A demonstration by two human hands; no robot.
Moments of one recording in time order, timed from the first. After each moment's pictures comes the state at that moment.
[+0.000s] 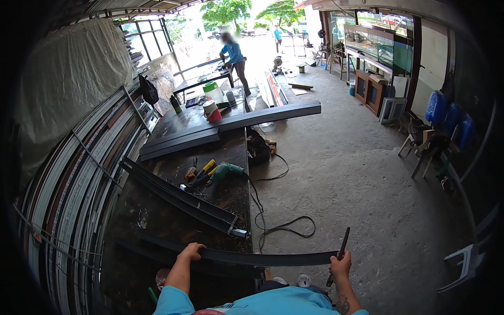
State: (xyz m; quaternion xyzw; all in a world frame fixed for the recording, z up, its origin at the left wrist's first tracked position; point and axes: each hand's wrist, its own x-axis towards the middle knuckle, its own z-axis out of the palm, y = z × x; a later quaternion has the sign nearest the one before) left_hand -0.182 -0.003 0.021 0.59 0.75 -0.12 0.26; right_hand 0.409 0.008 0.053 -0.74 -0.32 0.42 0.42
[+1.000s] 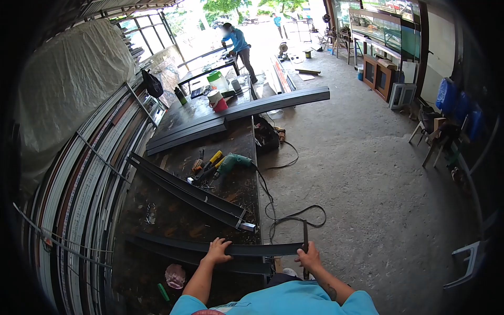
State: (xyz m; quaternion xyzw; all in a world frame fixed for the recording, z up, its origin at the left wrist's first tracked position) left_hand -0.094 -0.005 0.019 0.64 0.73 -0.08 0.22; right_hand 0.300 0.038 0.023 -0.61 -0.44 0.60 0.29
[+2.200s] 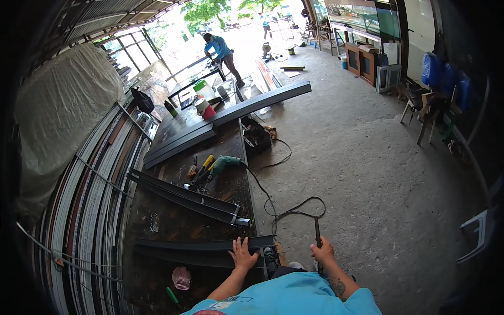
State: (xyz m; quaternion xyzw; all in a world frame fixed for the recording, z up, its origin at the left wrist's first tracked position) left_hand 0.050 -0.034 -0.009 0.57 0.81 0.07 0.14; right_hand 0.370 -0.003 0.006 -0.67 -0.40 0.54 0.31
